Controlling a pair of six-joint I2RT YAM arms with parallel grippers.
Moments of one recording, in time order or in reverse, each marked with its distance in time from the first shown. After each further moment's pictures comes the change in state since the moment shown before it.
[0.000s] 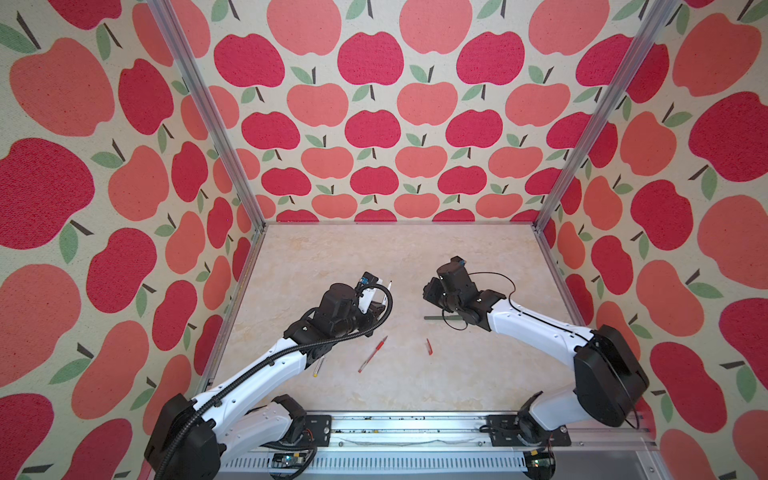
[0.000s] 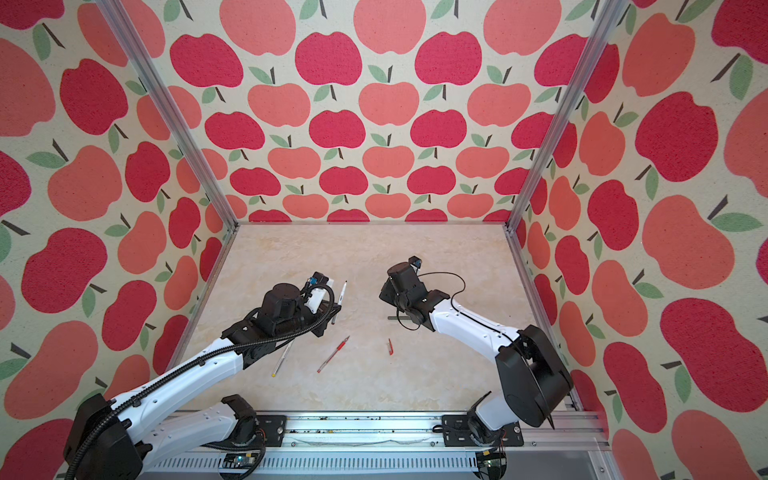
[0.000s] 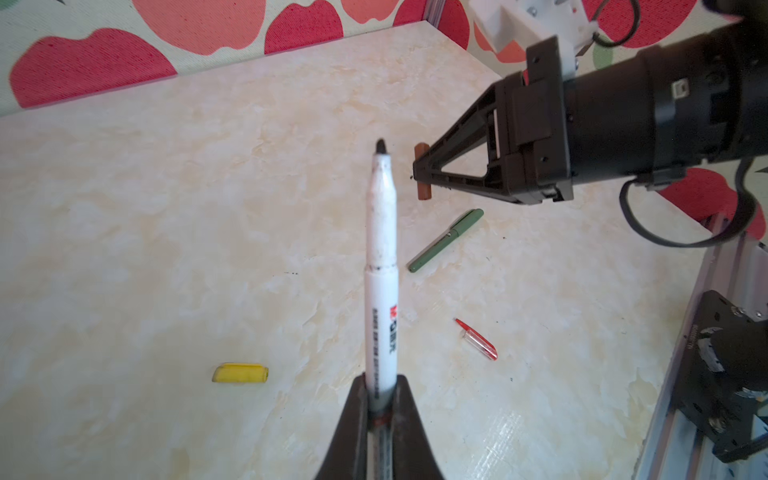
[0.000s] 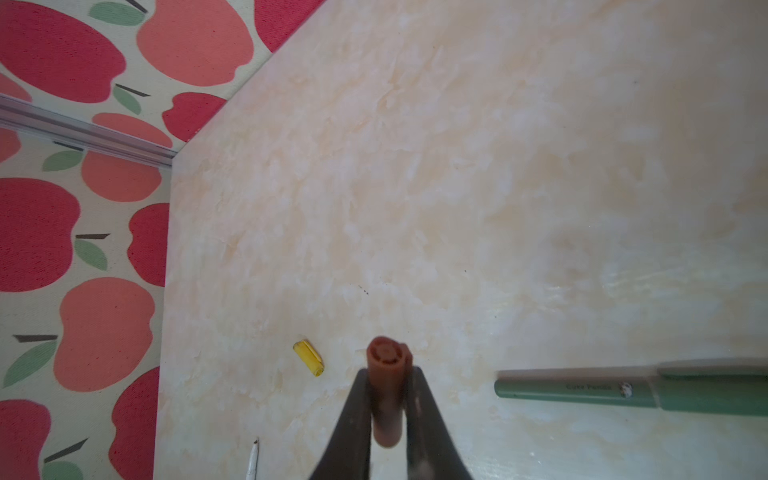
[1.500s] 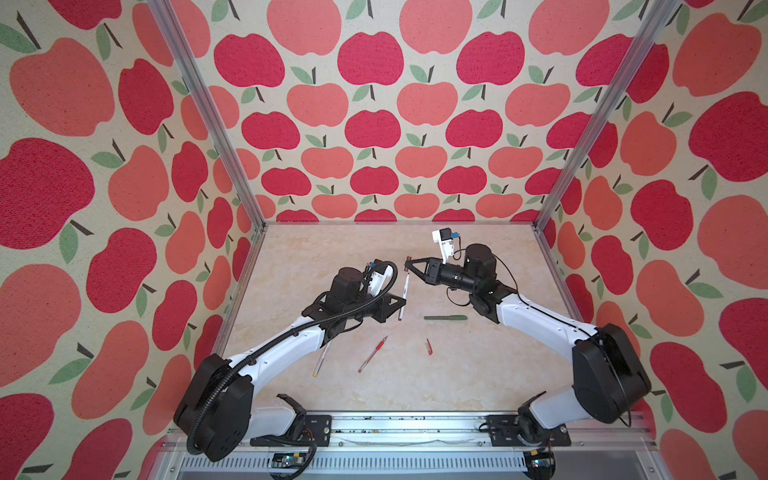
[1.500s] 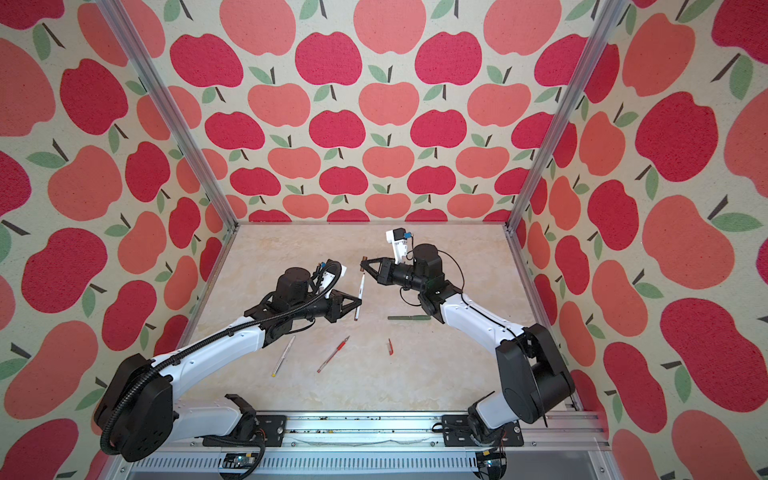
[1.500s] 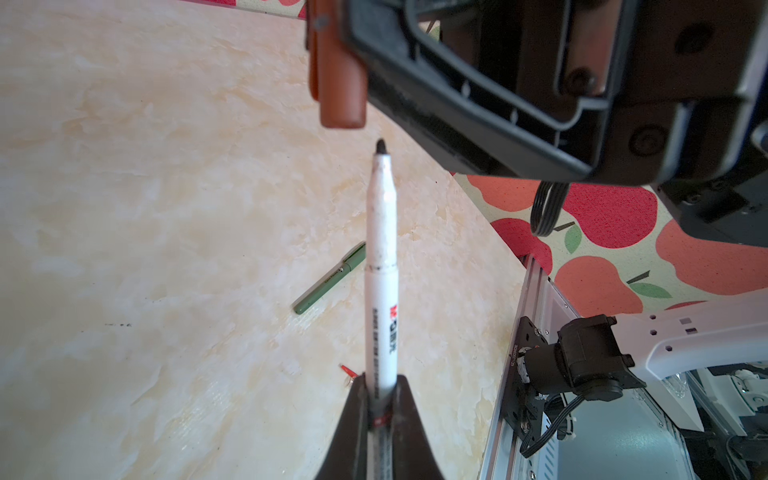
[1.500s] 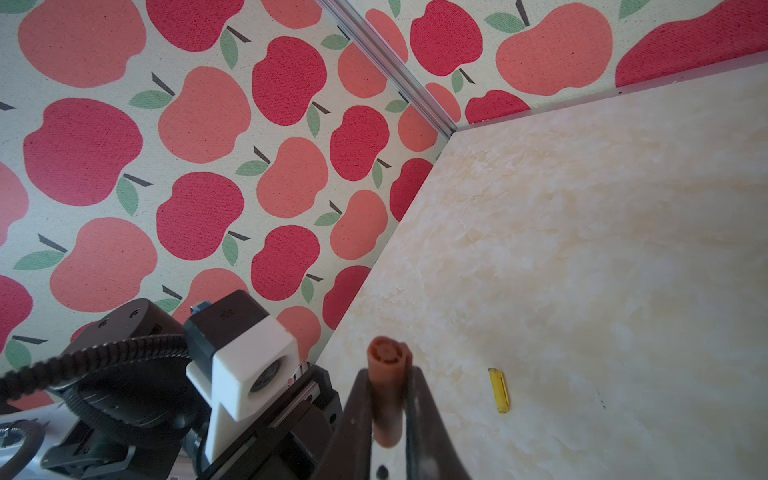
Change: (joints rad) left arm 0.050 0.217 0.085 0.205 0.342 -0.249; right arm -0.135 0.035 -0.012 0.549 -0.692 -0.183
